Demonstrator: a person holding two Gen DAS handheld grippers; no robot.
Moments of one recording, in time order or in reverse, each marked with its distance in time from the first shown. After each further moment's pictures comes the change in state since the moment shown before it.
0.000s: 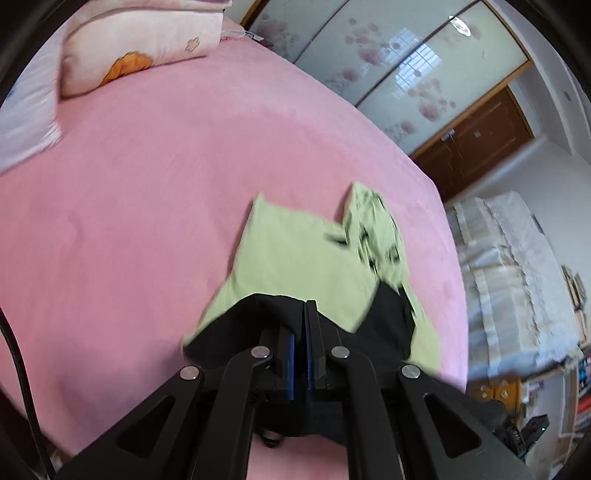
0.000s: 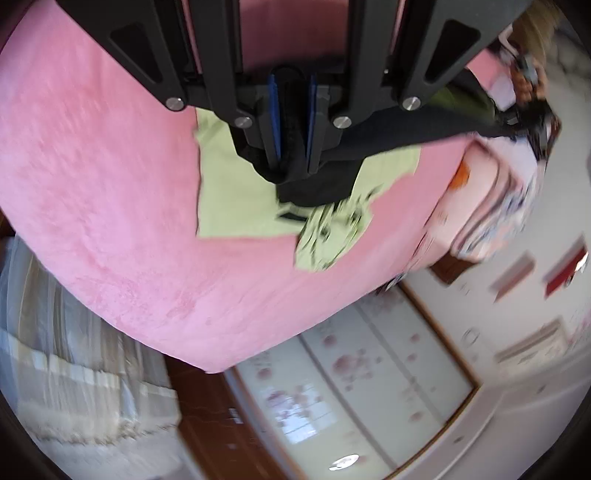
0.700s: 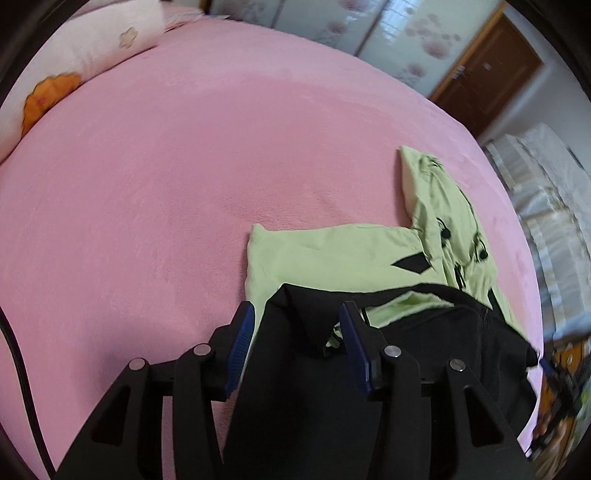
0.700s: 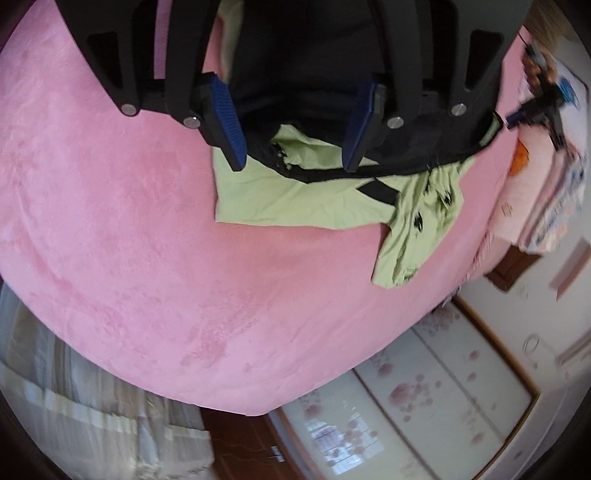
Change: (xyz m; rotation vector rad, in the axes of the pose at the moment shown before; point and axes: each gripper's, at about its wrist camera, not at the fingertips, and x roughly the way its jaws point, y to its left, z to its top) left arm 0.176 0.015 0.056 0.274 0.125 0.121; right arm 0.183 -0.063 0.044 0.014 0.137 -0.165
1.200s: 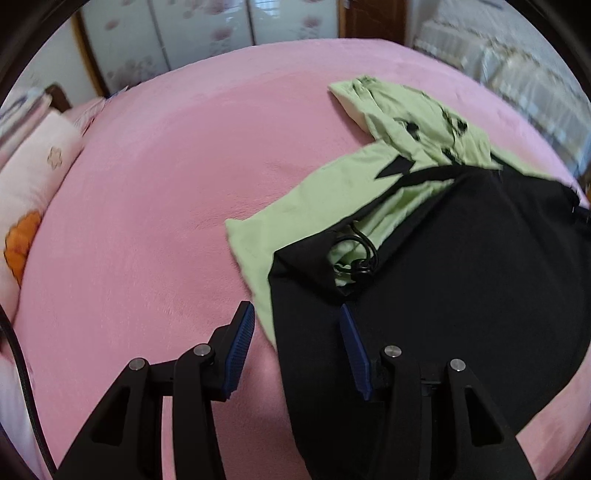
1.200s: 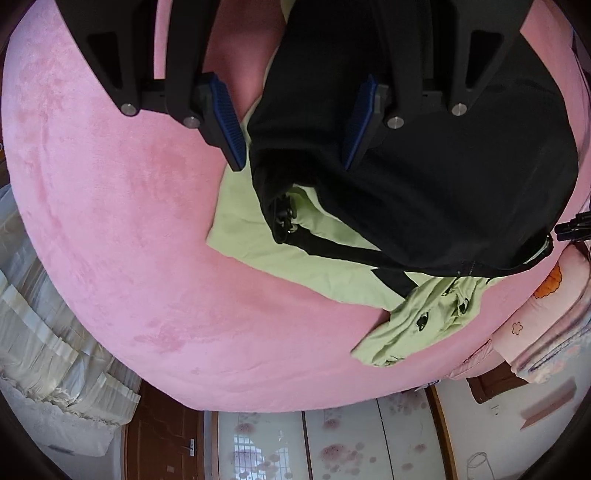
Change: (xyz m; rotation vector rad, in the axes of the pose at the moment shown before) left arm 0.013 -0.033 -0.030 0.570 0.037 0.153; right arm 0.029 0.017 -0.033 -0.390 0.098 -0.125
